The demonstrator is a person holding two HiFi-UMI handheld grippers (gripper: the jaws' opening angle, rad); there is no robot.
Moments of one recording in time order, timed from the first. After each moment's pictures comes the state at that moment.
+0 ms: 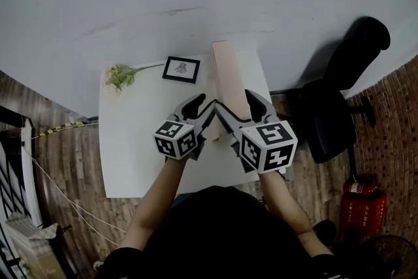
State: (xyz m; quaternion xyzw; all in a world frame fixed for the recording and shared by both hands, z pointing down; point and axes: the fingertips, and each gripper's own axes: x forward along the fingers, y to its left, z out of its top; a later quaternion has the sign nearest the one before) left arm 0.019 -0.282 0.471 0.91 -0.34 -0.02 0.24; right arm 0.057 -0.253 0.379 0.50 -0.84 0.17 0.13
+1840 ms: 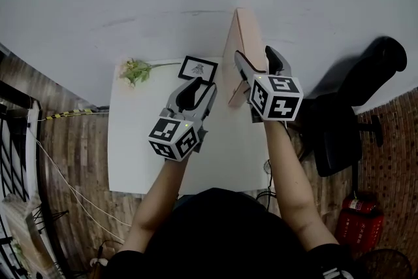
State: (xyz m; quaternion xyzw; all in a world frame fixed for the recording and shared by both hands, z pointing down) left arm -0.041 -0.318 0.389 0.89 -0.43 -0.07 0.14; right arm 0.068 -0.398 0.351 0.55 -0.82 0.07 0.10
